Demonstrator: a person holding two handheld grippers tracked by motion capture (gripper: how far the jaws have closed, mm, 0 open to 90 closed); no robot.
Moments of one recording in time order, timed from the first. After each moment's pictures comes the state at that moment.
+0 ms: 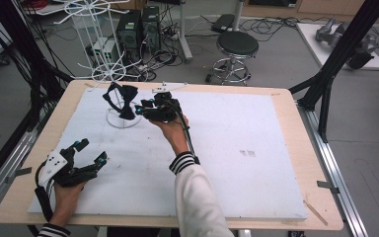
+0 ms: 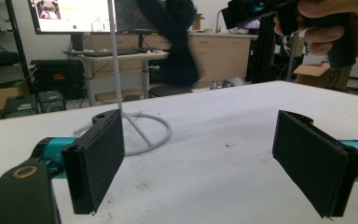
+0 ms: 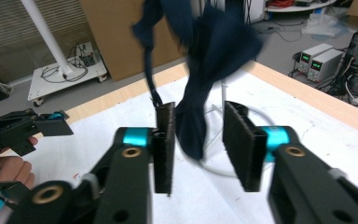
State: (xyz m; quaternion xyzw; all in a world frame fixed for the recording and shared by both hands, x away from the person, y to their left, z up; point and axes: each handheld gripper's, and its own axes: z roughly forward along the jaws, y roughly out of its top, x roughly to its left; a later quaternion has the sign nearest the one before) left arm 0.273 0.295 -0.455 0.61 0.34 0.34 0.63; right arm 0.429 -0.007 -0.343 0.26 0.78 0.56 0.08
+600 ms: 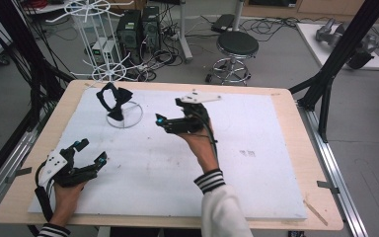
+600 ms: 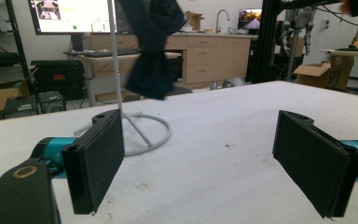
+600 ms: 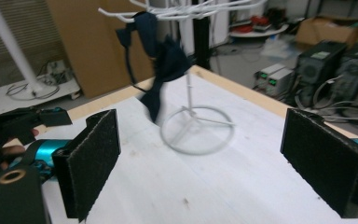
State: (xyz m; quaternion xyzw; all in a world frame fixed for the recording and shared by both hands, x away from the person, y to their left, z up) left arm 0.273 0.295 -0.455 0.61 0.34 0.34 0.63; right arm 0.378 -0.080 -0.326 0.29 0.75 0.58 0.15
